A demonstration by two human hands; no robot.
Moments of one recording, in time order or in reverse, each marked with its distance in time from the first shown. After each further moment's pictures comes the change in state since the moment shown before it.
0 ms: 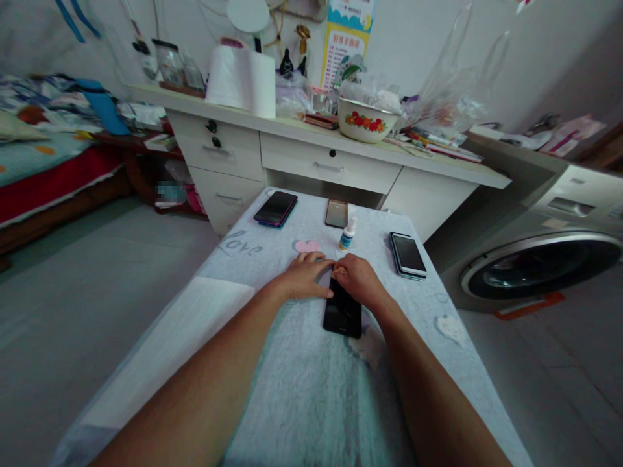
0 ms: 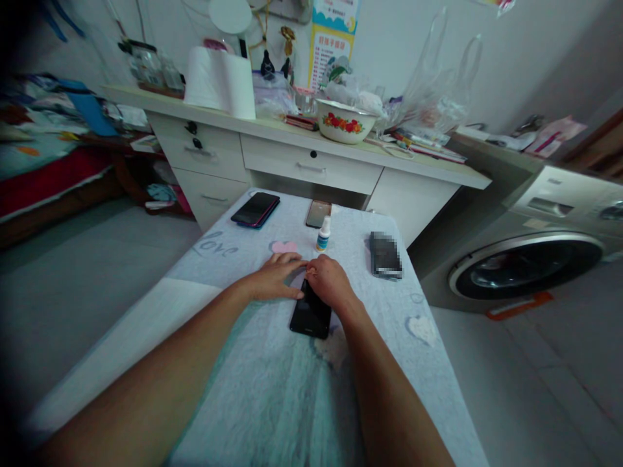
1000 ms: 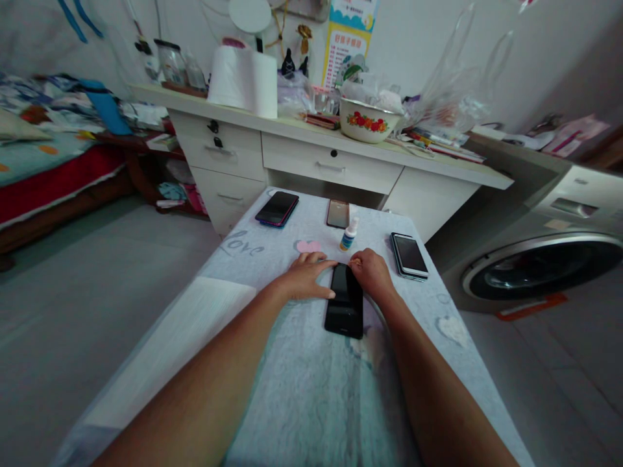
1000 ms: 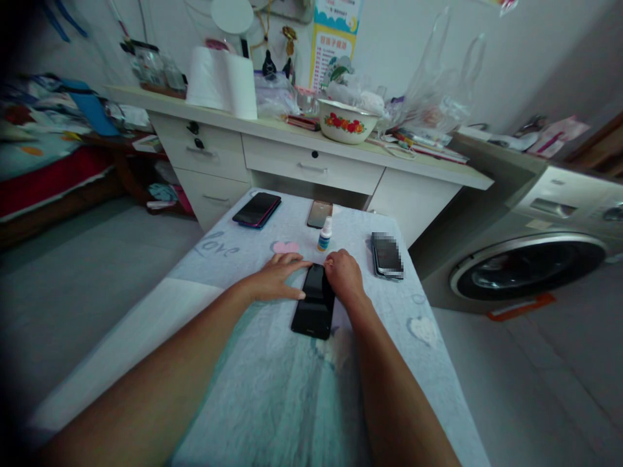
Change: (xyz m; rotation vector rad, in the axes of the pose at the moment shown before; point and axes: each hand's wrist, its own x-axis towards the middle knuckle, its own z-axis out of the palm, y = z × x) left_hand -0.003 0.005 -0.004 -0.010 -0.016 -0.027; right_hand 0.009 0.030 0.005 -0.074 0.133 0.260
